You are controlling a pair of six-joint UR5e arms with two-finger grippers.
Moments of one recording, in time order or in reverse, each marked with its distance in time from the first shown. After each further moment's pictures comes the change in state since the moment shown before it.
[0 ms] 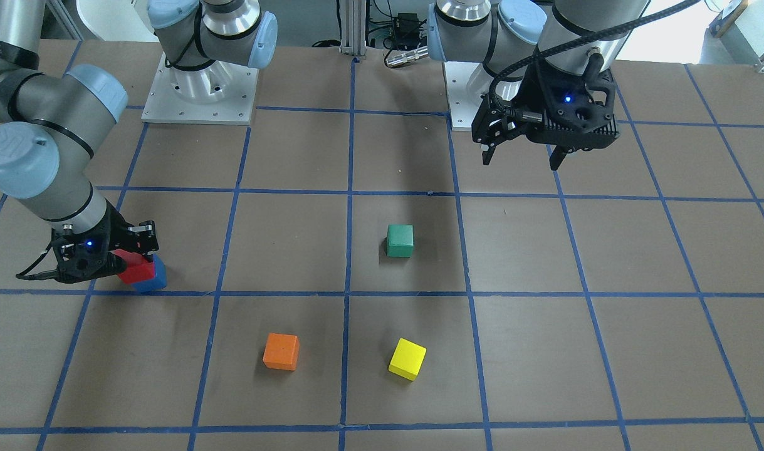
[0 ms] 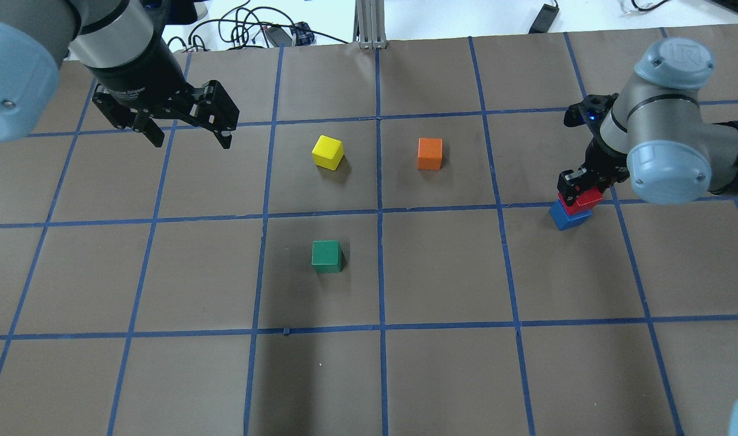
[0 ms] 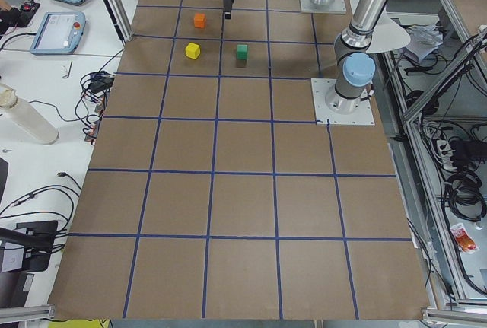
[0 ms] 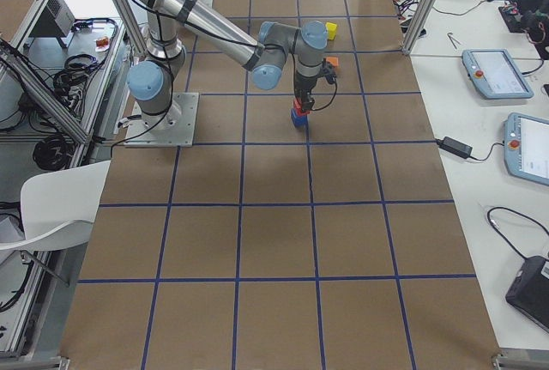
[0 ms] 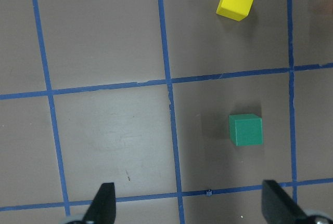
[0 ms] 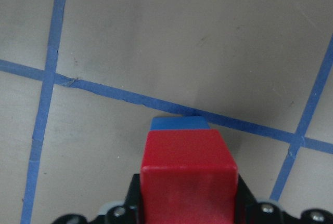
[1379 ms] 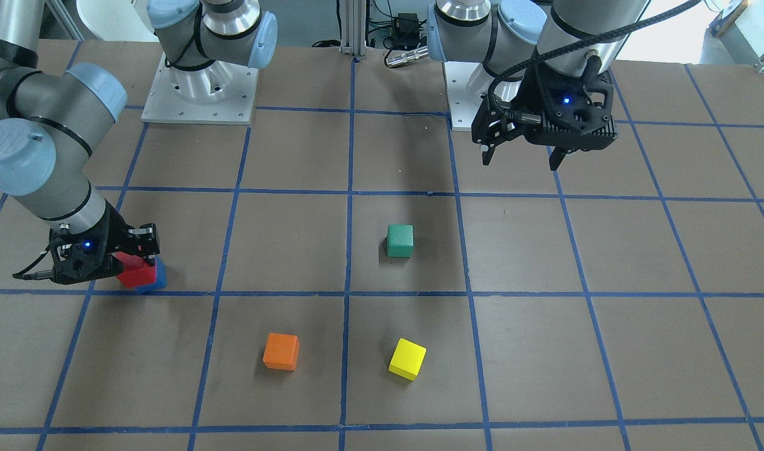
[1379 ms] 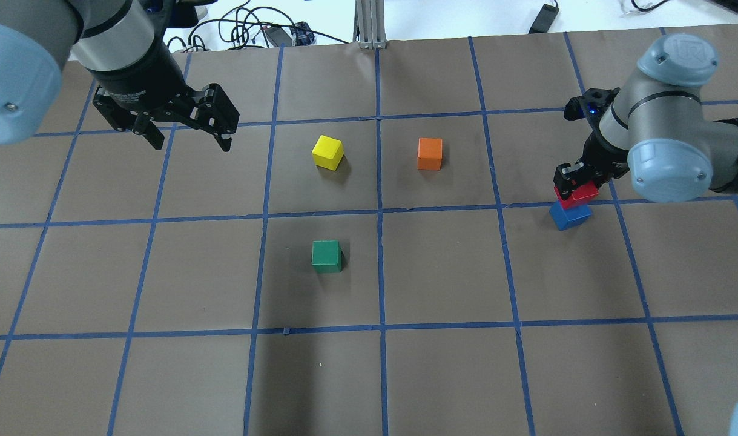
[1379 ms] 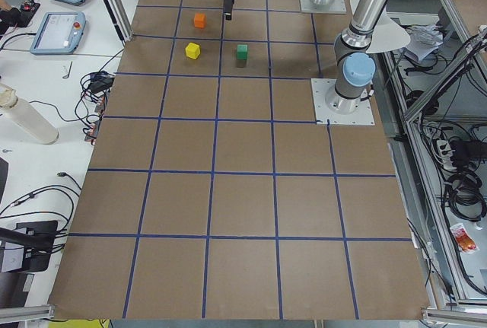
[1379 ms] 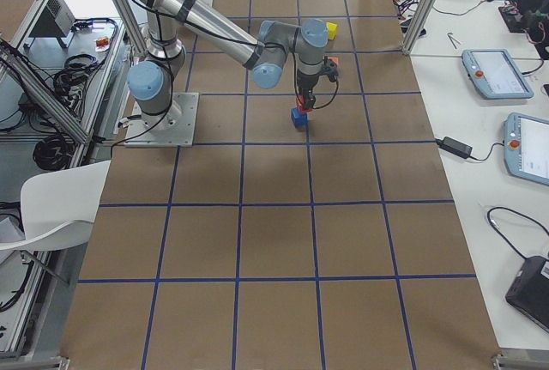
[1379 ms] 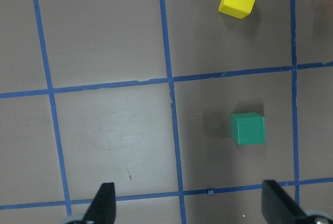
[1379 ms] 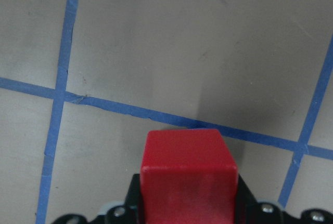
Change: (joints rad) left arm -0.001 0.002 -0.008 0.000 0.004 0.000; right arm 0.002 -0.002 -0.006 -0.016 0.025 0.031
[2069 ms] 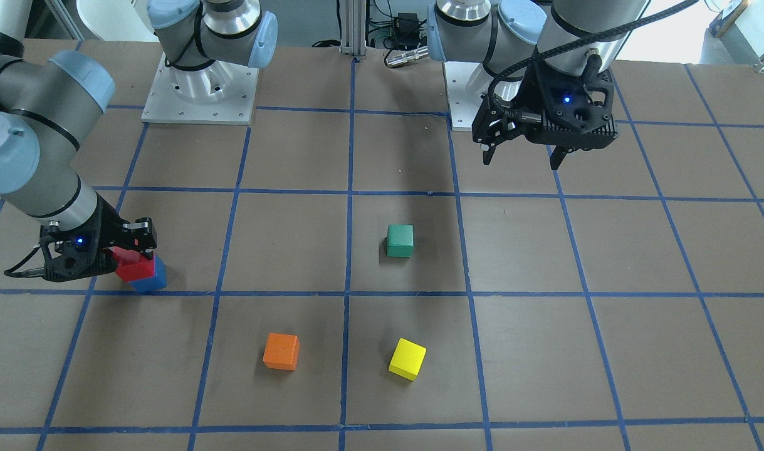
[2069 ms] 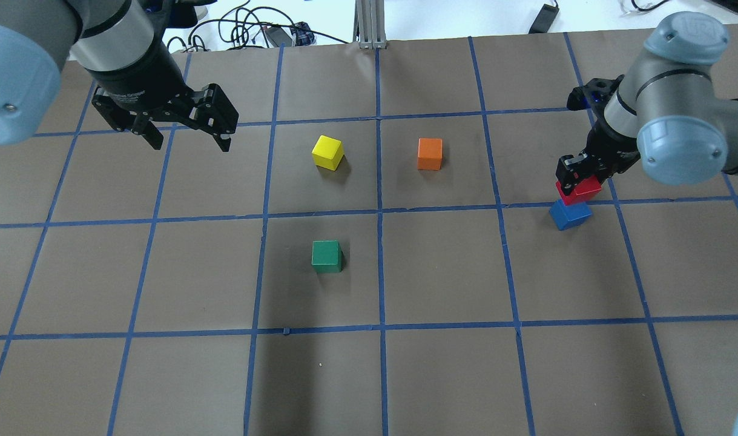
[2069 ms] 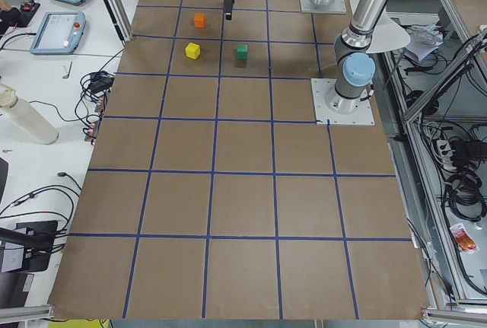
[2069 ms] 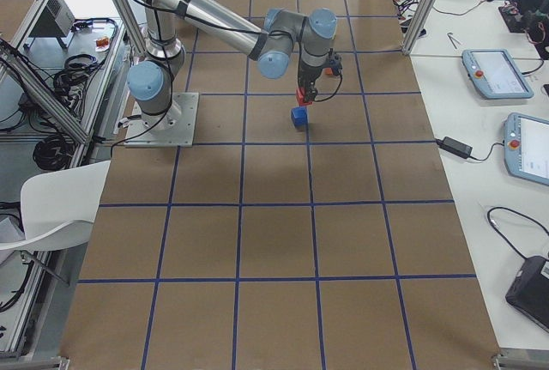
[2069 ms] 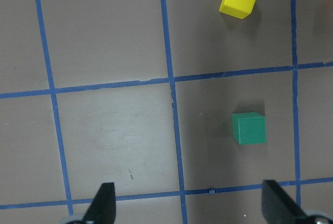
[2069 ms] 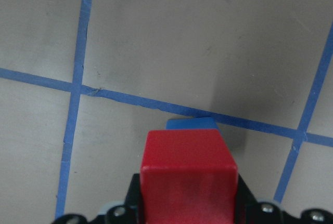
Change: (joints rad) left arm 0.000 0.001 -0.001 0.000 0.003 0.002; right arm 0.002 -0.013 -0.038 0.082 0.015 0.017
